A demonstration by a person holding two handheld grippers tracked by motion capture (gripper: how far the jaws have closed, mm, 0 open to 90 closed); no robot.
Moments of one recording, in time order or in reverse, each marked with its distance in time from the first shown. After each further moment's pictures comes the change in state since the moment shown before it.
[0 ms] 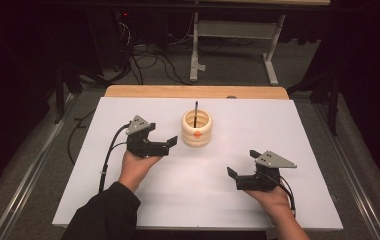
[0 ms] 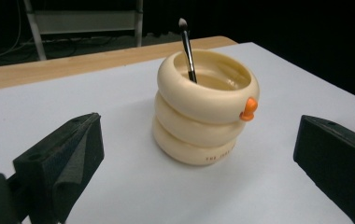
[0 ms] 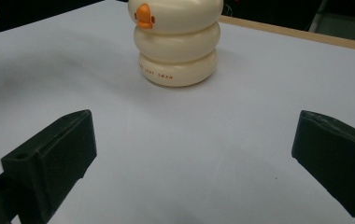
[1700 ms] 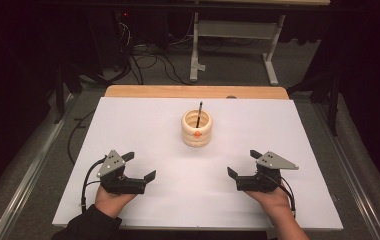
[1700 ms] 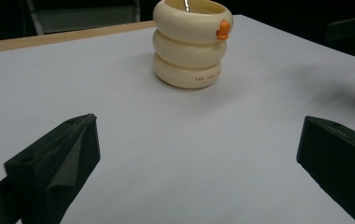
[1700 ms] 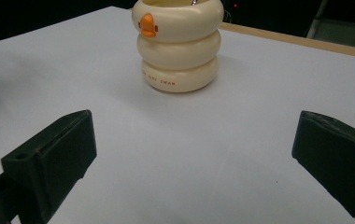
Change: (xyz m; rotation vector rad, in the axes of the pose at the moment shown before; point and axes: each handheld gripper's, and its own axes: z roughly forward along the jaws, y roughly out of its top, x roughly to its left) left arm -0.010 -0.066 -0.077 -0.013 -0.009 0.067; right arm 0.003 0.002 -0.005 -0.027 -0.004 0.001
